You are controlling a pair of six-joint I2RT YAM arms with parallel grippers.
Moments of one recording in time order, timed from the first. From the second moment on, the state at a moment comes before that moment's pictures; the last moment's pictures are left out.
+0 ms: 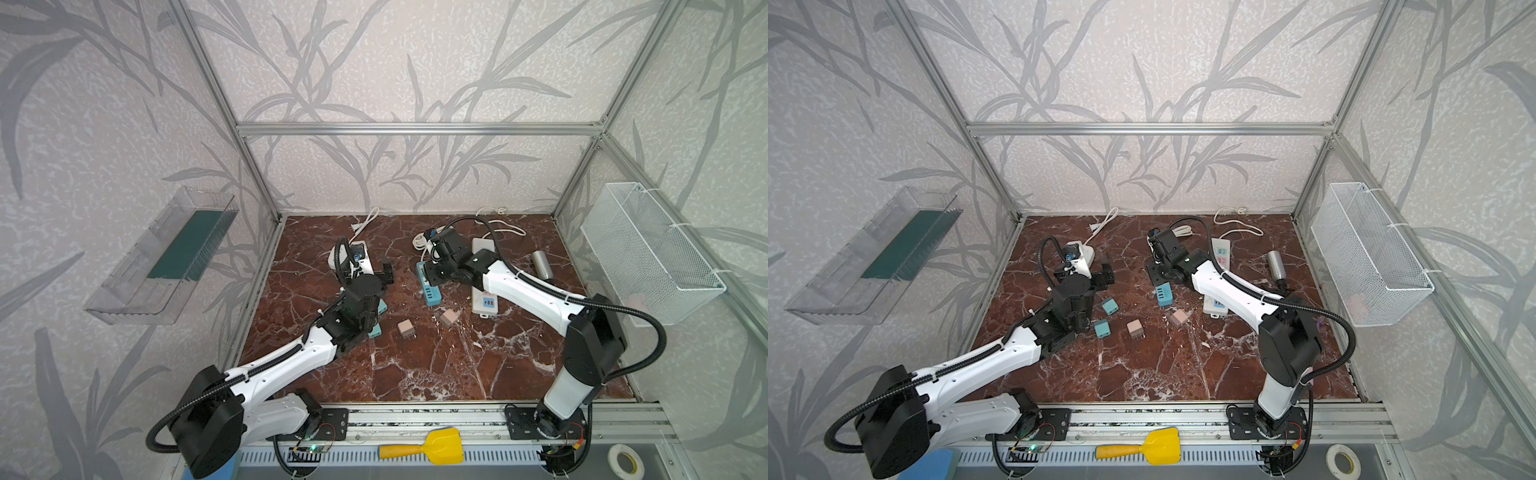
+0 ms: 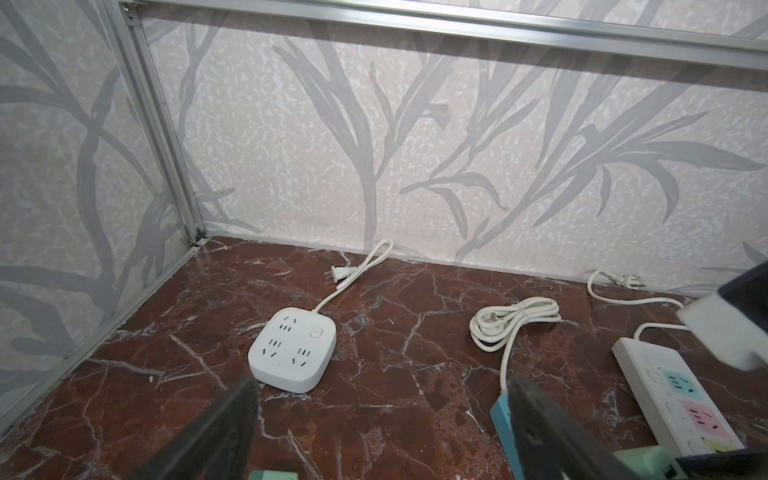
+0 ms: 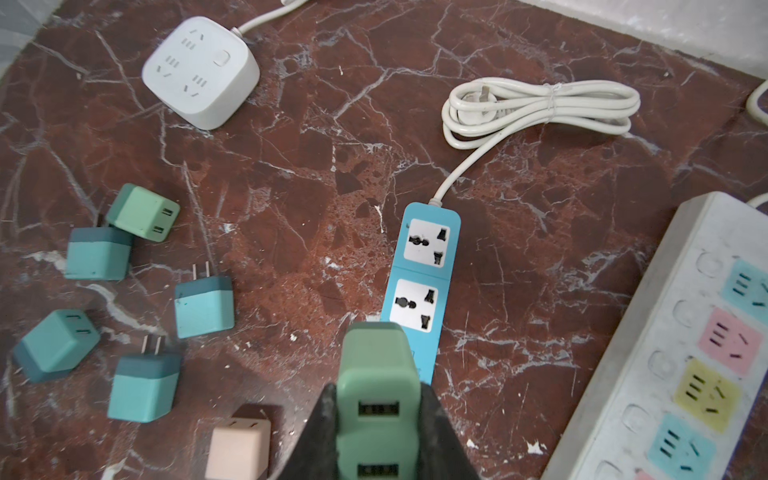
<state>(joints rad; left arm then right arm) -0.70 1.16 0.71 0.25 -0.80 -0.30 0.68 1.77 1.43 -0.55 0.10 0.20</state>
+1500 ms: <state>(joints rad) -0.51 1.20 0.78 0.04 -0.49 -0.56 0.57 2.12 1.74 -0.63 0.10 0.16</state>
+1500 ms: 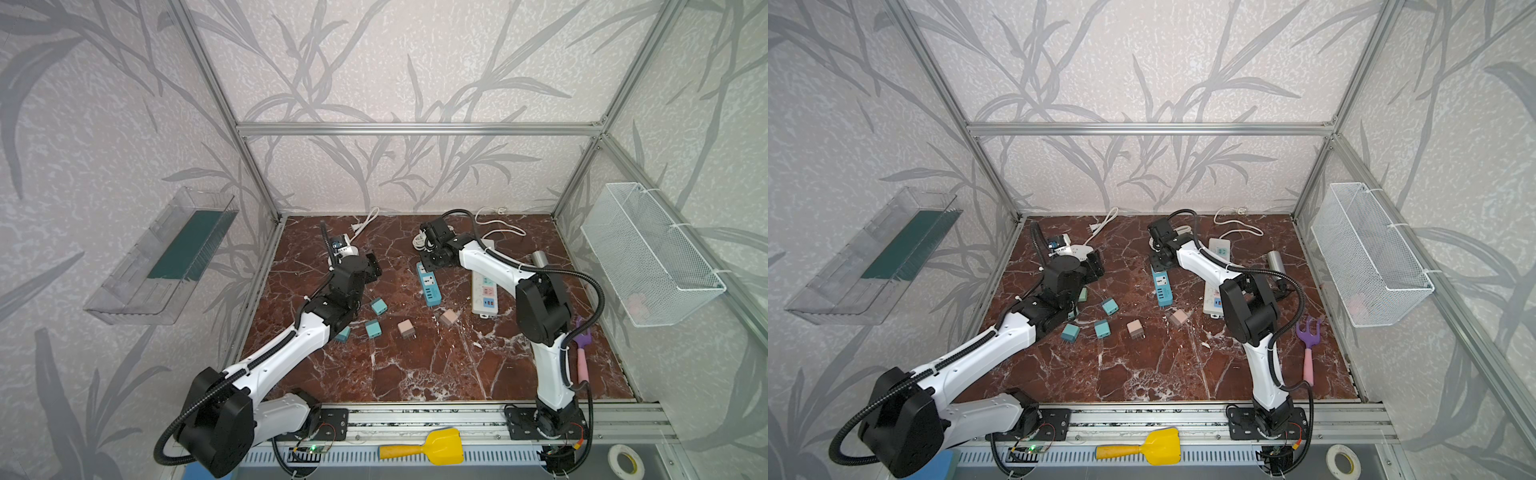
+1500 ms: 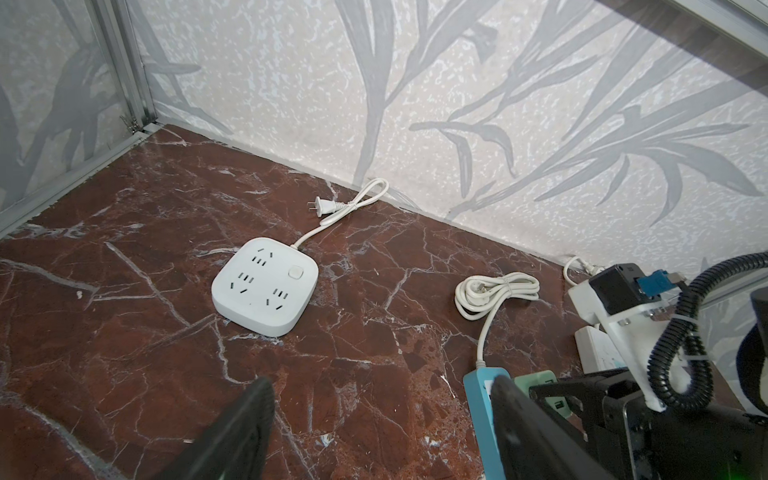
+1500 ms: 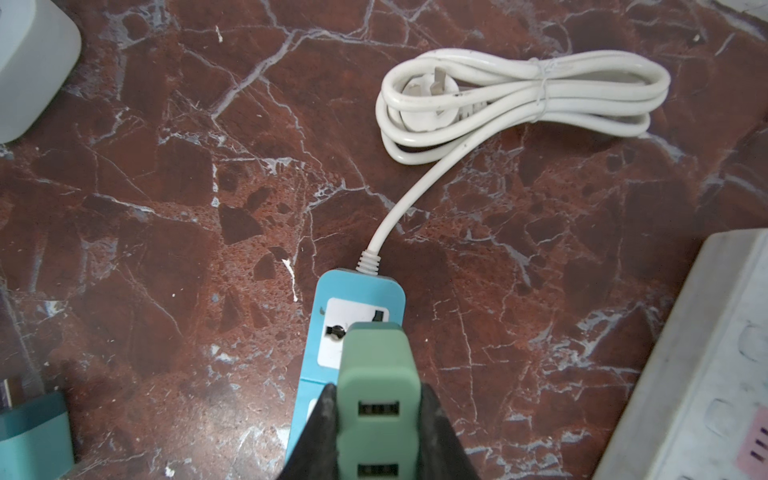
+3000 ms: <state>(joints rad) -0.44 1.21 0.78 0.06 -0.32 -0.62 0.59 2.22 1.82 -0.65 0.13 0.21</state>
